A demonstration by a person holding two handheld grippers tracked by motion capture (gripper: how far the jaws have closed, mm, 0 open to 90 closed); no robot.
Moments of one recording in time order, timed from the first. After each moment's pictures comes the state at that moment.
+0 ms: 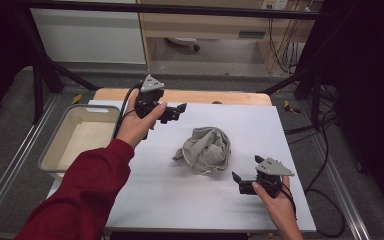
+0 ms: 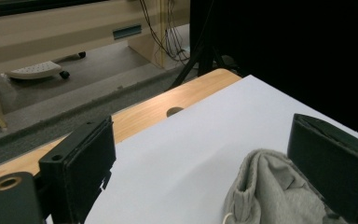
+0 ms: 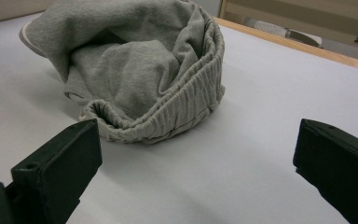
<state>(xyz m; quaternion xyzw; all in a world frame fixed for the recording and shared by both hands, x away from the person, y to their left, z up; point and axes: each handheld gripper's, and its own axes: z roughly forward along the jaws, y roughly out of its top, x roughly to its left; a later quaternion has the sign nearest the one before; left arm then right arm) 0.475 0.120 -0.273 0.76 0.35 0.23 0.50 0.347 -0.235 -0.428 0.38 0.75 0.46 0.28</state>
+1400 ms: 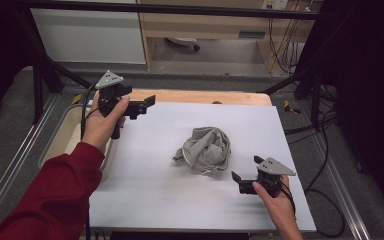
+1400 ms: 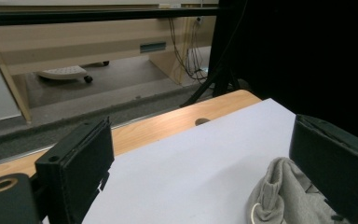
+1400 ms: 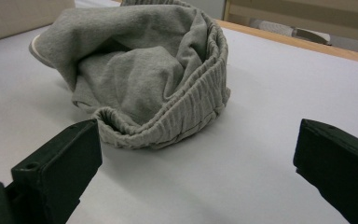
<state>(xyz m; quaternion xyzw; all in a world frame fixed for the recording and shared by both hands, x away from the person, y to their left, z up) 0.458 0.199 -0.251 0.71 0.40 0.24 0.53 0.348 -0.237 -0.429 0.39 0.74 0.48 0.26</state>
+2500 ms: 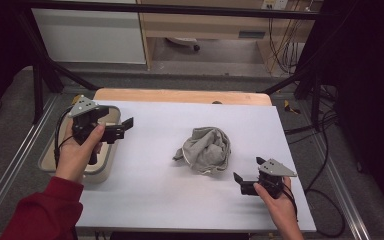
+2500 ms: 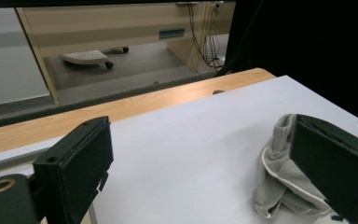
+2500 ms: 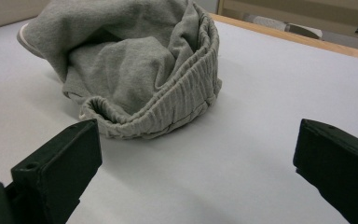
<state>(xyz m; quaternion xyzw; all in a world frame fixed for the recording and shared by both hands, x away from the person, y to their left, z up) 0.398 0.242 -0.280 0.71 0.42 0.25 0.51 0.345 -0.241 -0.431 0.40 0.74 0.46 0.27</state>
